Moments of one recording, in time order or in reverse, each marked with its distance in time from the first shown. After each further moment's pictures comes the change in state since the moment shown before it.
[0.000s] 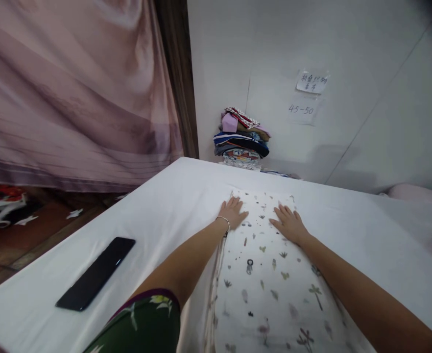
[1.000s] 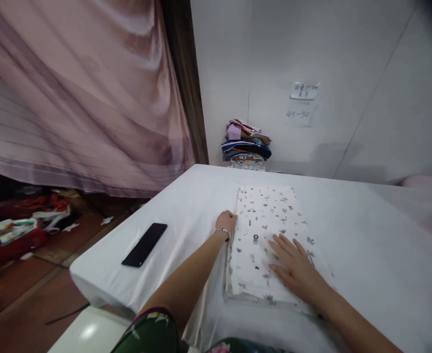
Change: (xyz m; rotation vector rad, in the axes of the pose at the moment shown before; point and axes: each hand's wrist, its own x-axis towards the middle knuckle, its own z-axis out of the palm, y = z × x) left_hand -0.110 0.015 -0.006 -0.316 0.230 -0.541; right_hand -0.203 -0.087 -0.027 0.149 0.220 -0.374
